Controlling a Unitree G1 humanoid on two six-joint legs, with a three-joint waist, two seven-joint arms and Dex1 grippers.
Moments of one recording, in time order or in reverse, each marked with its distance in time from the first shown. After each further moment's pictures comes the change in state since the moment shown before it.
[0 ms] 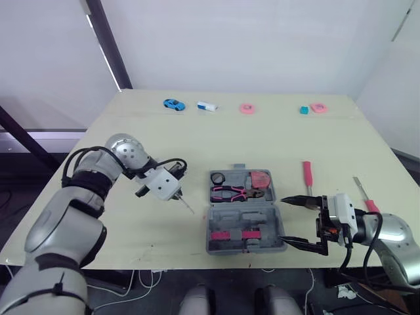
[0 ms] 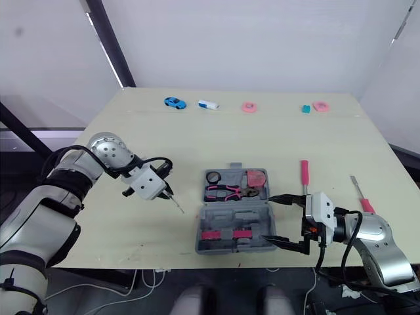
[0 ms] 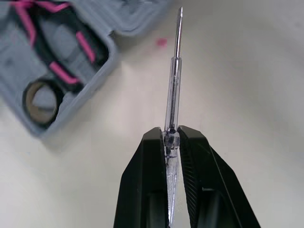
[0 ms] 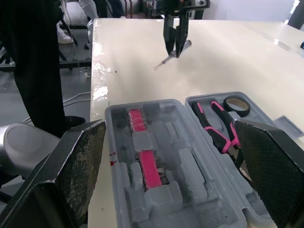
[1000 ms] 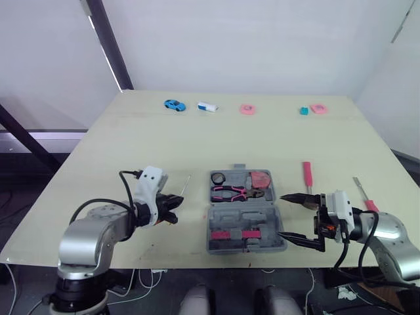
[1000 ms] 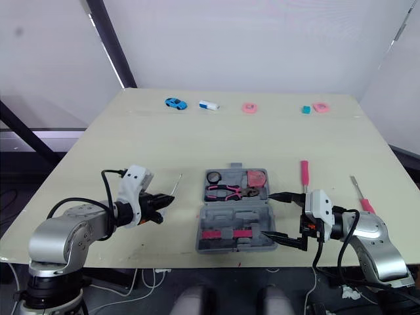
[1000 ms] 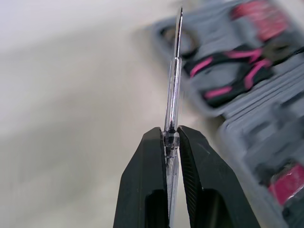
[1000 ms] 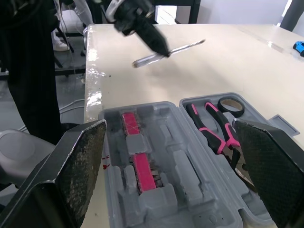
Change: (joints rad) left arm 0.749 -0.355 0.802 -1.379 -0.446 2.177 0.968; right arm -0.022 0.023 0.001 0.064 0.009 -0.024 0.010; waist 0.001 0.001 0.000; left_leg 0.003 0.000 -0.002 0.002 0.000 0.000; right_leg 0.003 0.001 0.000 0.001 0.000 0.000
